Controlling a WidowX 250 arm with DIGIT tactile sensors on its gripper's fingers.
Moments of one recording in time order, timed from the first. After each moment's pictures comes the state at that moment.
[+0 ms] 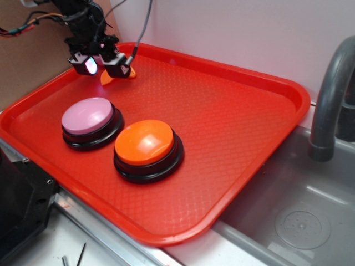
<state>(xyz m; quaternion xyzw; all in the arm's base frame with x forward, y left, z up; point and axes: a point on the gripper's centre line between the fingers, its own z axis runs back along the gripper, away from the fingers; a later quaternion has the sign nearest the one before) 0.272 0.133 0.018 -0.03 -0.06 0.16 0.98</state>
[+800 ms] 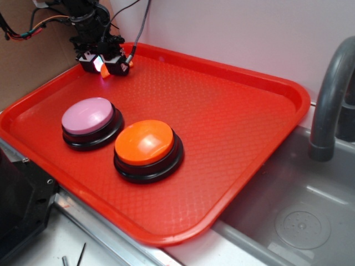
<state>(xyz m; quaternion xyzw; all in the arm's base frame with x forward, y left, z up) 0.288 0.144 0.013 -0.01 -0.08 0.16 0.98</state>
